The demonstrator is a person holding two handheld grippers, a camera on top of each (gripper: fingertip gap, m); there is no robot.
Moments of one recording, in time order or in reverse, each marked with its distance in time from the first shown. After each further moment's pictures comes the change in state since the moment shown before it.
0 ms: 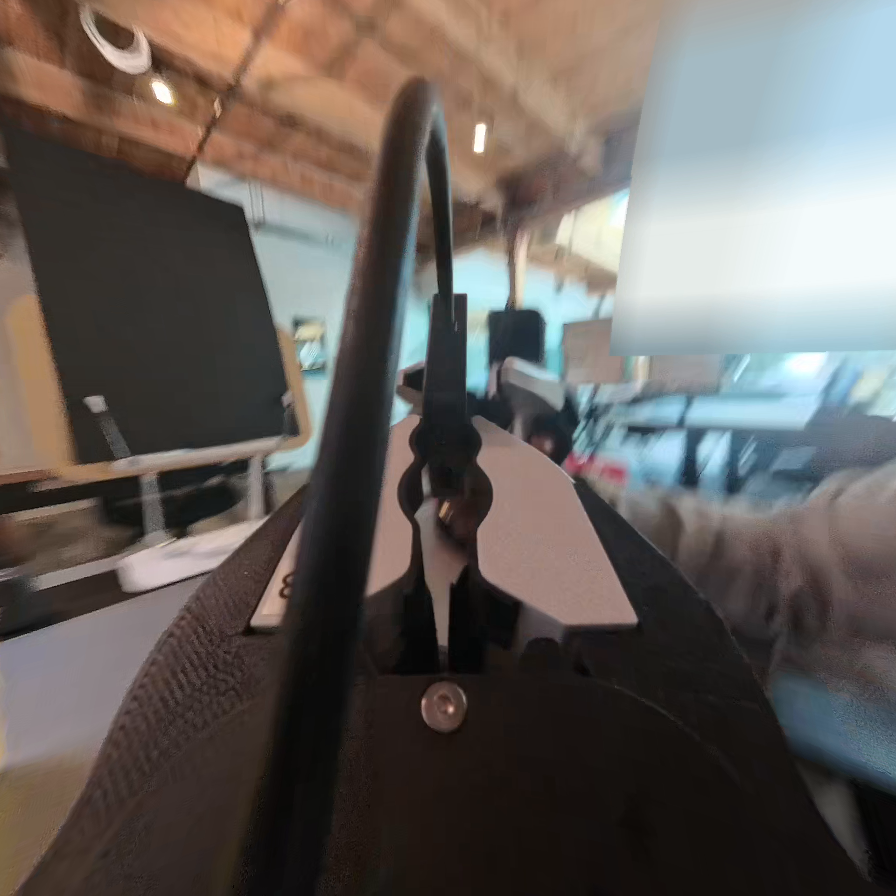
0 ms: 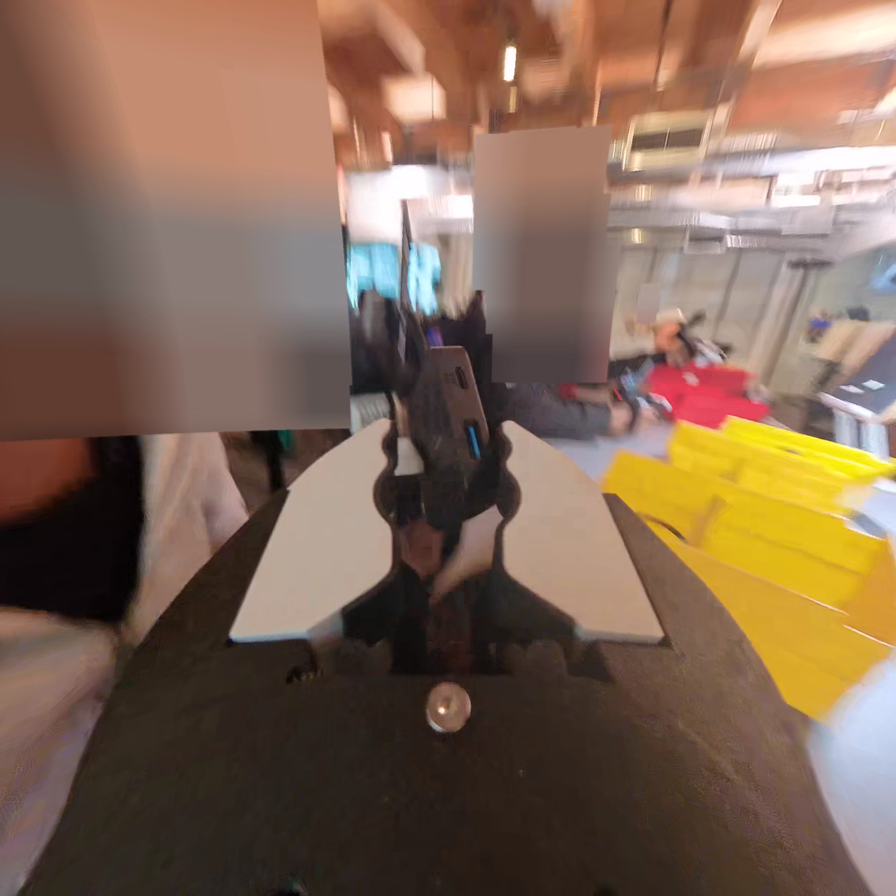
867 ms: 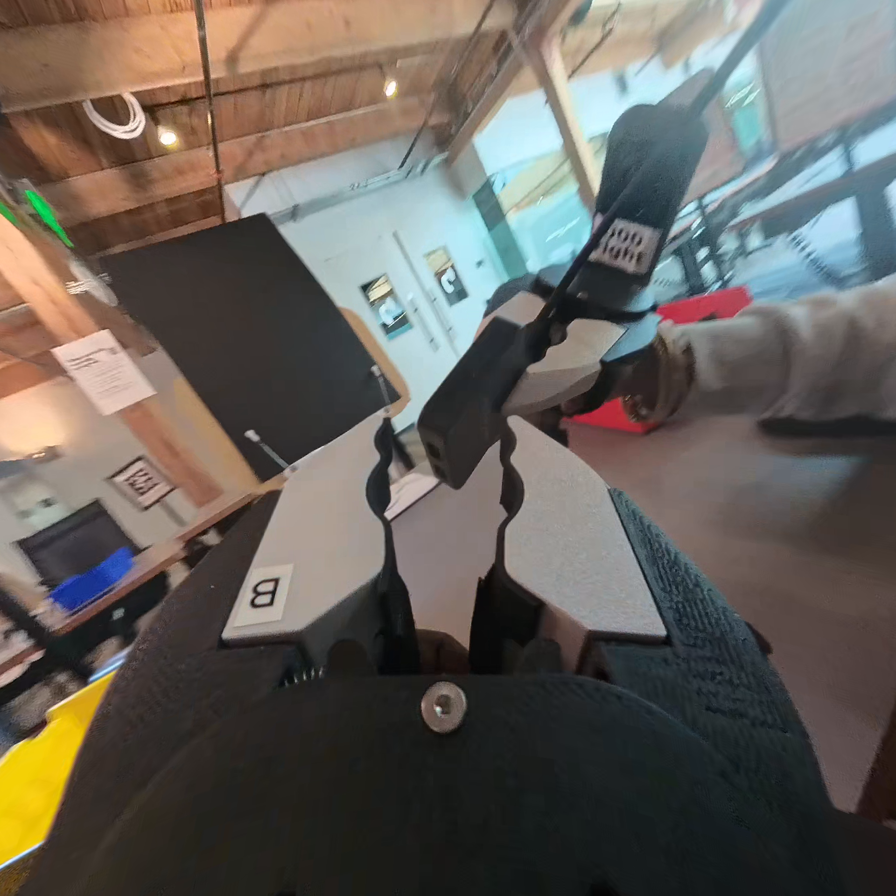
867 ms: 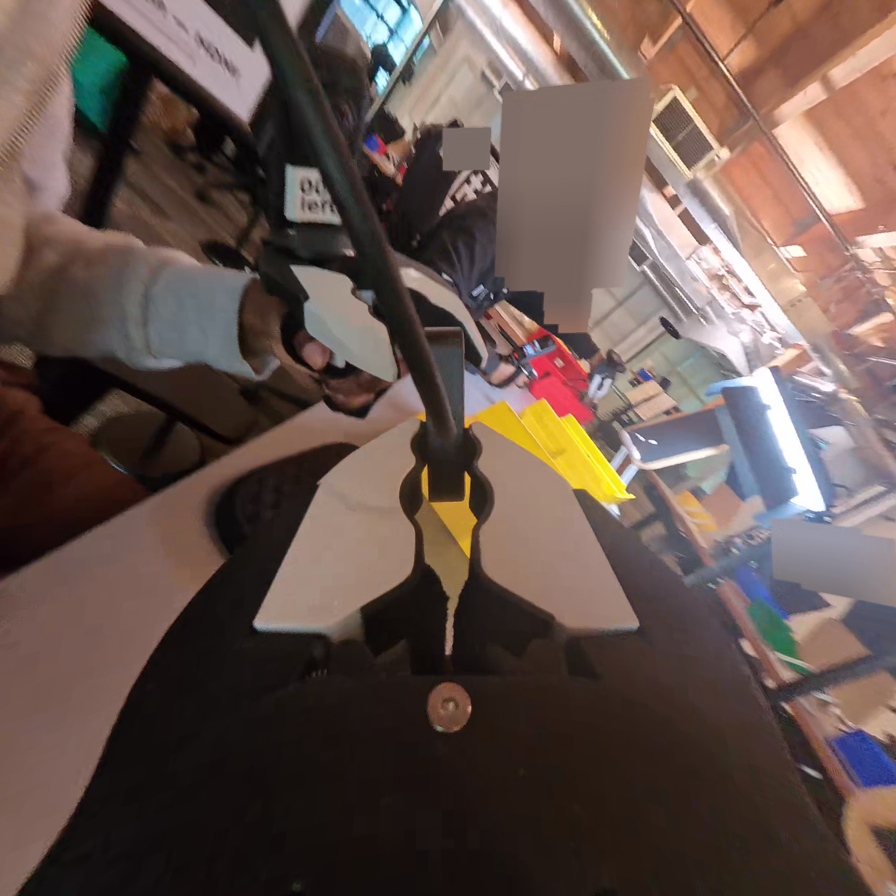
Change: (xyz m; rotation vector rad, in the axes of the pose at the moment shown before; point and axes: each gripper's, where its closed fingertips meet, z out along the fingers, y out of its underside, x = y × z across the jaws) left arm -0.011 0.008 -0.029 -0.198 -0.055 0.477; right arm 0.003 0.041 -0.013 -0.362 0.064 -0.708
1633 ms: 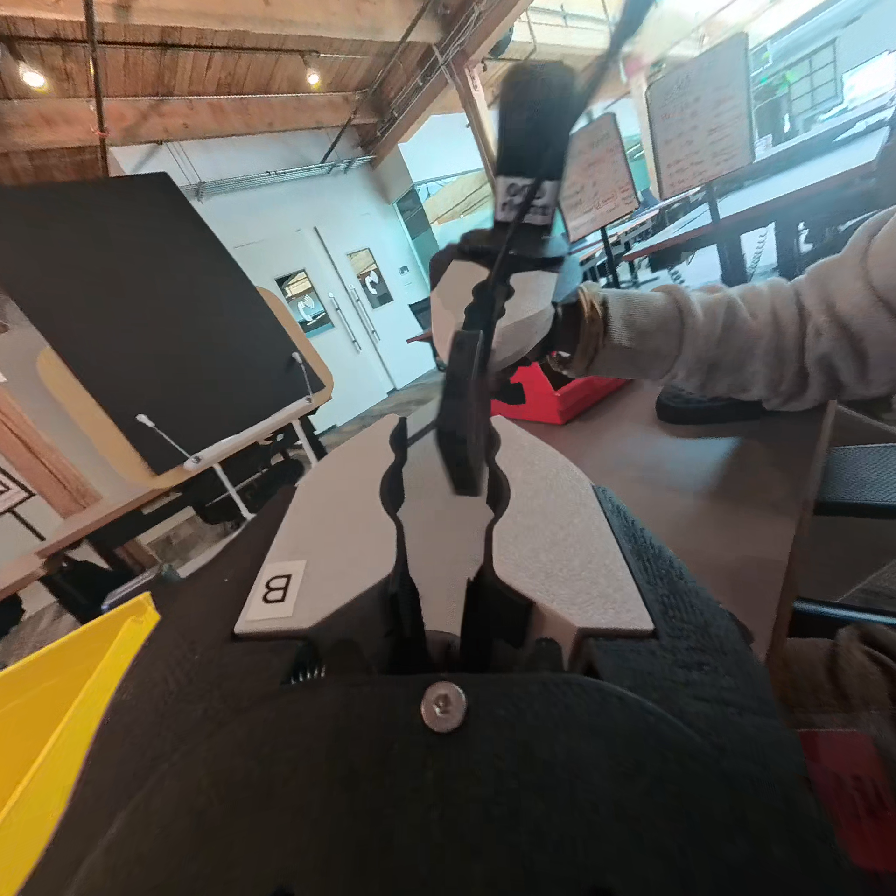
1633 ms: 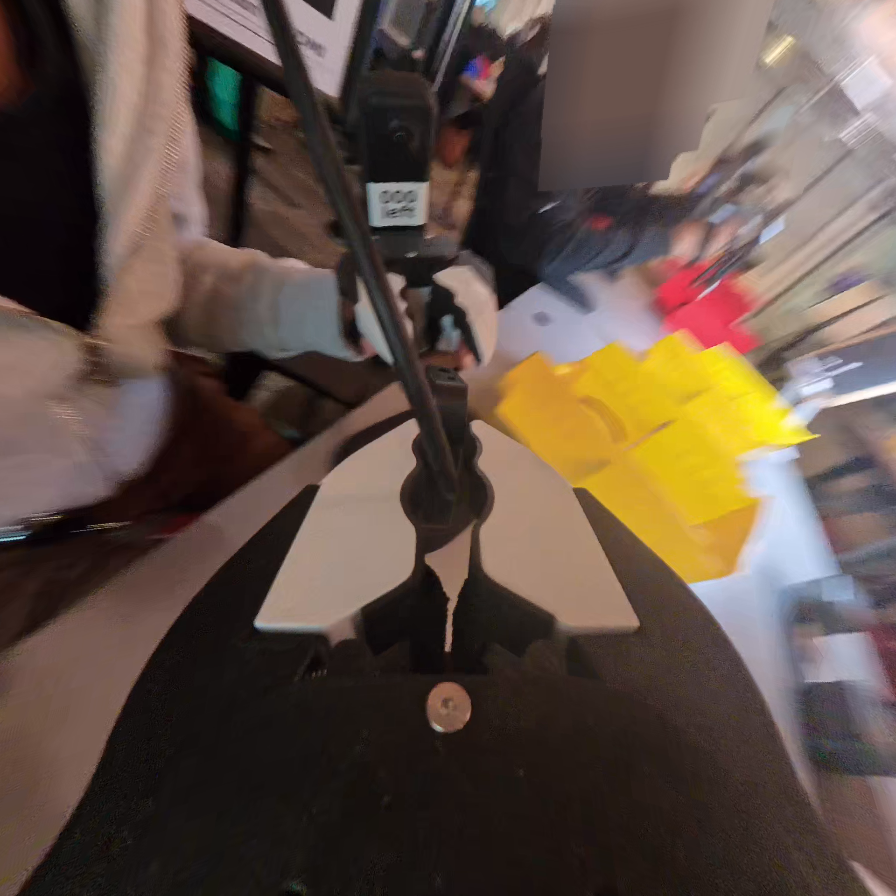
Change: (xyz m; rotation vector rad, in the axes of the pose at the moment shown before) left arm 0.020 0.020 -0.008 0.013 0.165 -0.121; right arm -0.013 0.008 -0.016 -0.114 -0.233 0.194
